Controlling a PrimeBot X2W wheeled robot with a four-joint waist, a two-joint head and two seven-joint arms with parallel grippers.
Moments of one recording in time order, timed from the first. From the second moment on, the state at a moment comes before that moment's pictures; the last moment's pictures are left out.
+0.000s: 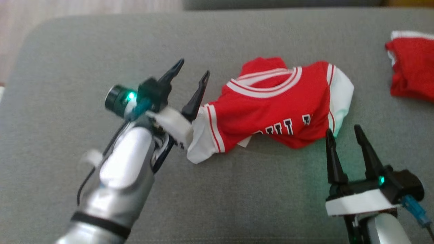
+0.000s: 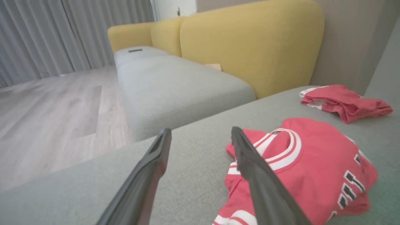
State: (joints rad) left arm -0.58 0.04 -0.46 0.55 -0.13 -0.12 -0.25; right arm 0.02 -0.04 0.06 0.10 0.12 0.12 -0.26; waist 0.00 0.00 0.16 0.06
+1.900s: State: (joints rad) left arm -1.09 0.12 -1.00 0.45 -0.89 -0.13 -0.23; right arm -0.02 -0.04 0.13 0.08 0.25 0.12 -0.26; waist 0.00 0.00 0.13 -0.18
